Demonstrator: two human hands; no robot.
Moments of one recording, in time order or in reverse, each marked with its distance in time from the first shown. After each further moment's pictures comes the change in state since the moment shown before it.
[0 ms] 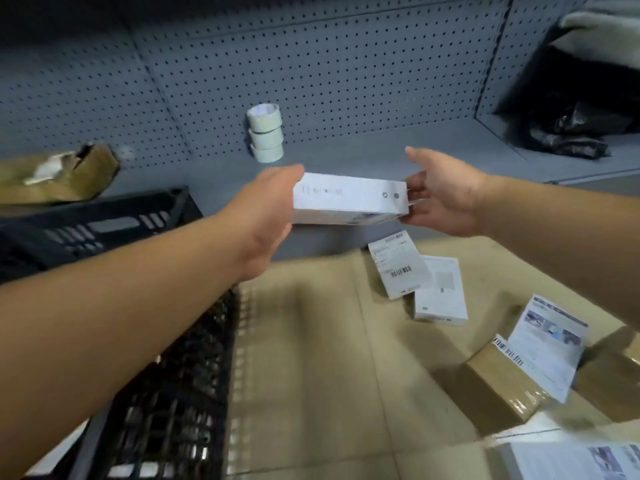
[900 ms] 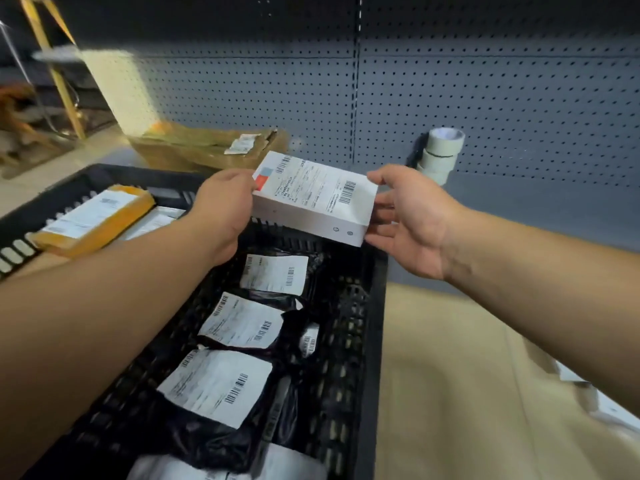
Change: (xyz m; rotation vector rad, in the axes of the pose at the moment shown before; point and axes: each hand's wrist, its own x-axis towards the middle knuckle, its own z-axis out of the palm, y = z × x) left_hand 0.012 -0.037 -0.340 -0.054 0.634 0.089; right_hand -0.052 -0.014 0.362 -0.030 -0.339 -0.073
